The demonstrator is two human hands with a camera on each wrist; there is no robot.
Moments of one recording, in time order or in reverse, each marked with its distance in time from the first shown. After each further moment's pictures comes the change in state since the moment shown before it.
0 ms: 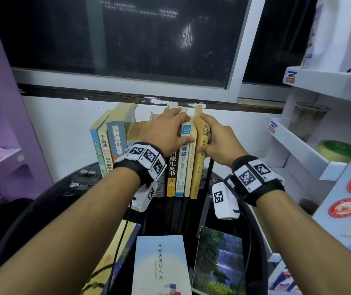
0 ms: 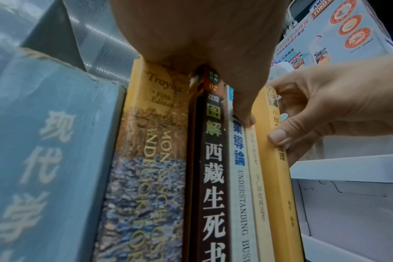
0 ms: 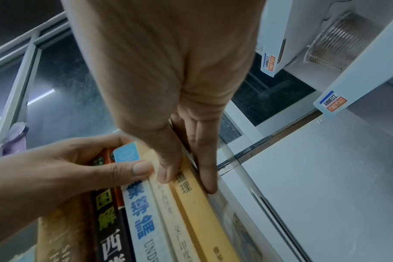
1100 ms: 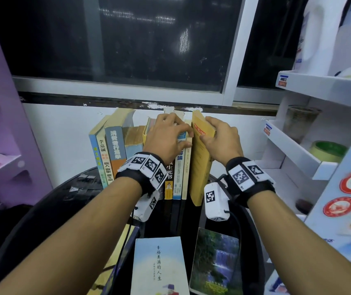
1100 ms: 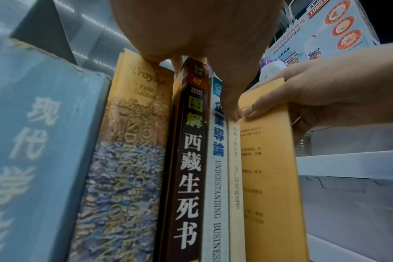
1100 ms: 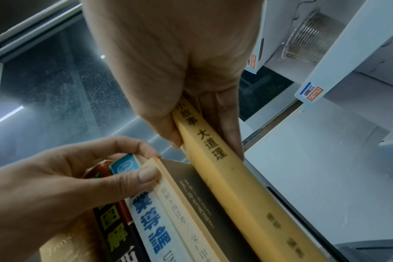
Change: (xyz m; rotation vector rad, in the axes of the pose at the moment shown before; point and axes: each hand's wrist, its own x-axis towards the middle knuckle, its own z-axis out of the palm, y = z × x) left_hand -0.009 0.007 0.010 -0.023 0.143 0.092; right_hand -0.007 -0.011 -0.005 -0.092 0.287 0.152
